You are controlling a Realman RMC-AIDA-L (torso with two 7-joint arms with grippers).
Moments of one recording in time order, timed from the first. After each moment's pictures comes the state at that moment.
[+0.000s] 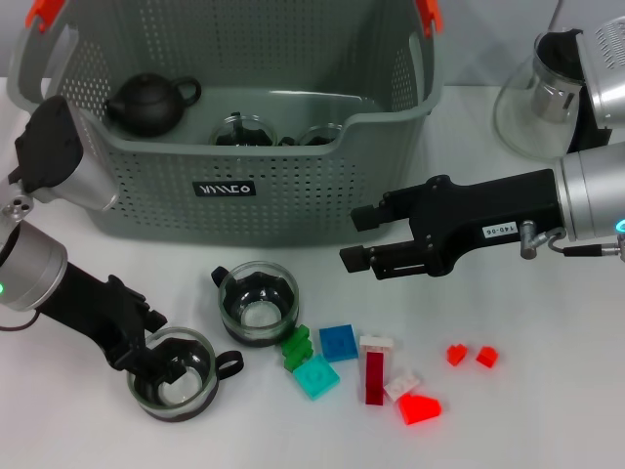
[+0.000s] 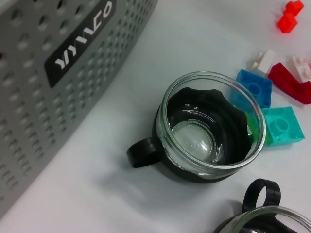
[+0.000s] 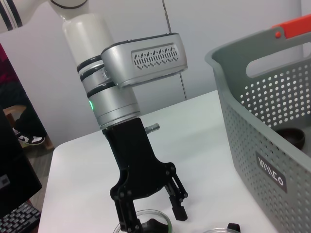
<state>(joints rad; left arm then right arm) -0.58 -2.14 0.90 1.10 2.70 1.68 -1.84 0.66 2.07 -1.11 -0.85 -1.91 -1.52 1.72</state>
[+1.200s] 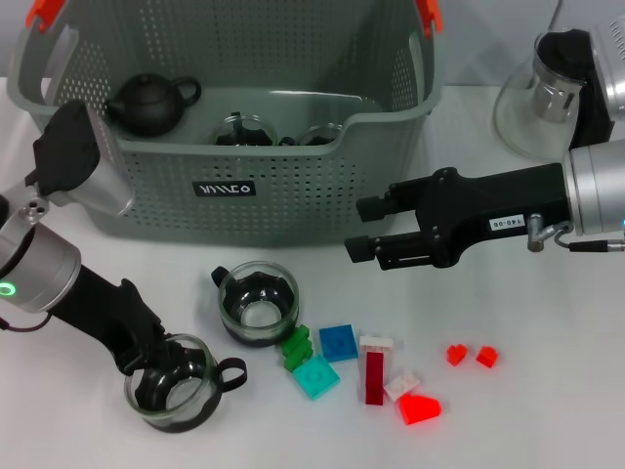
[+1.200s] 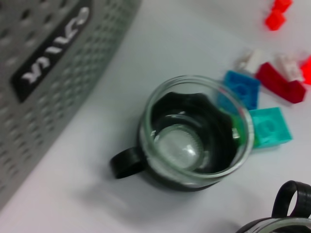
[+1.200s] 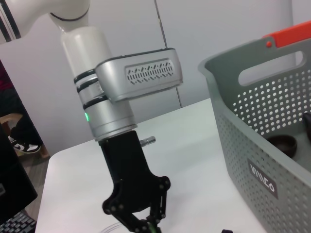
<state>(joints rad) -0.59 -2.14 0.93 1.07 2.69 1.68 -1.83 0.66 2.07 -1.08 -0.85 -1.90 -1.52 1.71</state>
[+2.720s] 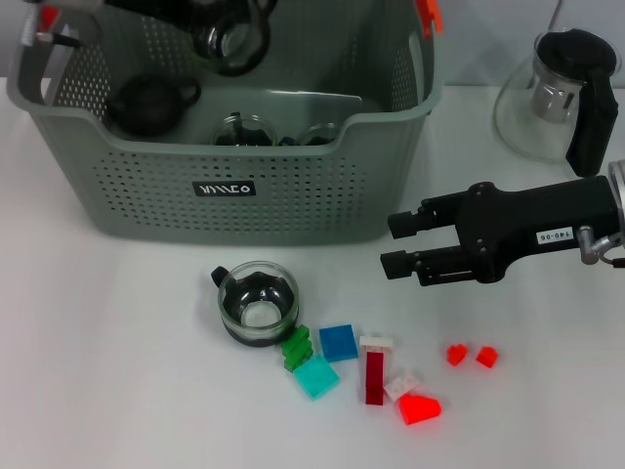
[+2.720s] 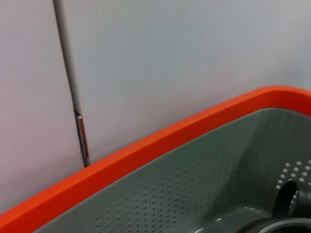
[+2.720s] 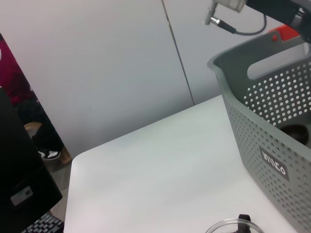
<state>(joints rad) -0.96 -1.95 0.82 0.77 2.48 1.07 -2.18 0.63 2.03 -1.02 -0.83 -1.91 -1.64 1.73</state>
